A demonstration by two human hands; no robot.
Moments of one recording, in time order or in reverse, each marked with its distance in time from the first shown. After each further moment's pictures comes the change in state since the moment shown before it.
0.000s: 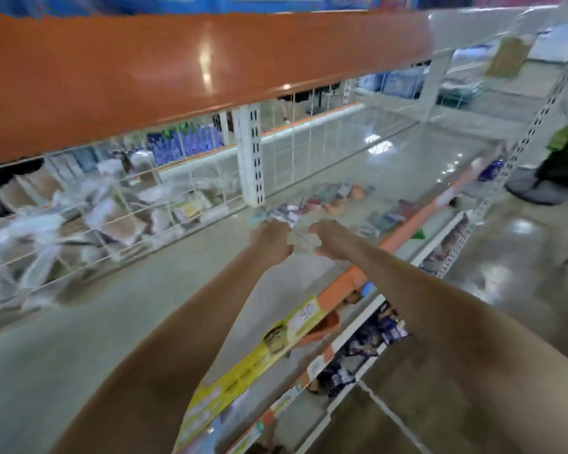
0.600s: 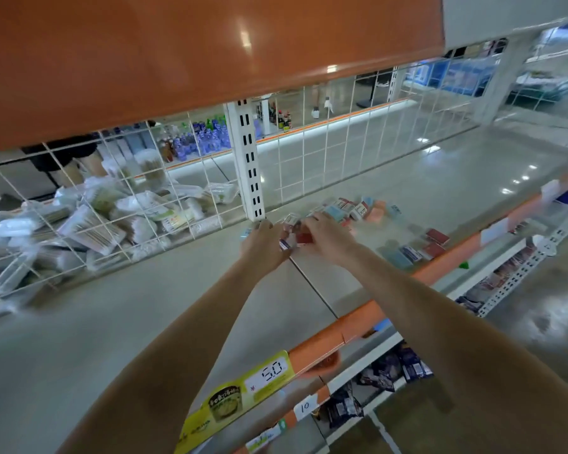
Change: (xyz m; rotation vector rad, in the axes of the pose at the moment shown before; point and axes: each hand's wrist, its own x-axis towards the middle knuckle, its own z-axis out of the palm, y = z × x) left_hand 0.076 0.003 0.024 -0.117 0.191 -0.198; right_hand 0.100 0.046 0.003 0.068 0.214 -0.289
